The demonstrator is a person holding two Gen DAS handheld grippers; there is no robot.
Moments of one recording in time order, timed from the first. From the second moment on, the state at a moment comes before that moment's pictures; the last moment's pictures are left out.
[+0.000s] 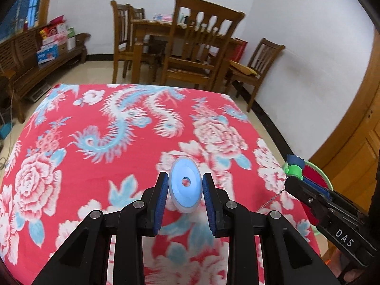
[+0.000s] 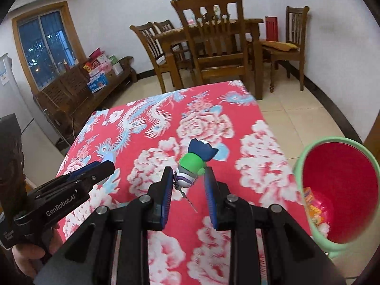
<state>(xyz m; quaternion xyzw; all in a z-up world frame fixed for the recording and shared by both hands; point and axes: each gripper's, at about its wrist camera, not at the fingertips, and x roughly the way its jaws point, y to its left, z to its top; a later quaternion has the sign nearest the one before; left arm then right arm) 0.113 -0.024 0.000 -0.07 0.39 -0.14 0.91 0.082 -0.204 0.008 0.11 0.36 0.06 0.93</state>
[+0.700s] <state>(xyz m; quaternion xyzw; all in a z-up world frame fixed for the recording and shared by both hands) 0.094 -0.137 0.008 0.00 0.39 -0.23 0.89 0.030 -0.296 0.005 0.15 0.33 -0.02 0.93</state>
